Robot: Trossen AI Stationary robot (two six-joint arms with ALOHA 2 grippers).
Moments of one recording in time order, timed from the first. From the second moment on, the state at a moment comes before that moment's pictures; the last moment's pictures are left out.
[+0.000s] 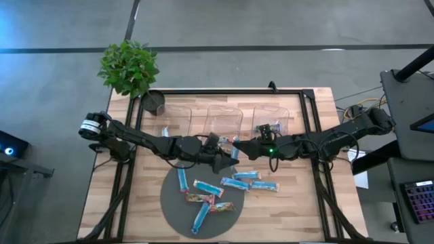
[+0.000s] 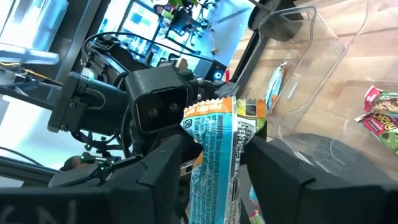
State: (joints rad) left arm -0.18 1.57 1.03 0.45 -0.10 -0.98; right arm 0.29 1.27 0.88 0.17 0.52 1.21
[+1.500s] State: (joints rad) left arm -0.20 1.28 1.02 -1.25 -0.63 -1.44; right arm 0.29 1.14 0.88 -0.36 0.51 1.32
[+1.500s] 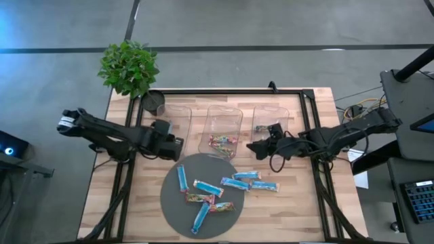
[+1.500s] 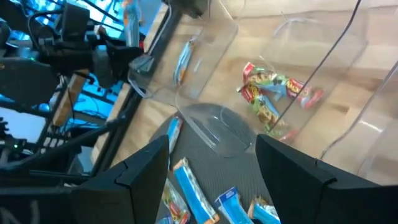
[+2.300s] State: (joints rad) left arm -0.40 1.30 1.18 -1.06 -0.58 -1.21; right arm 0.33 1.14 0.88 -0.39 0.21 1.11
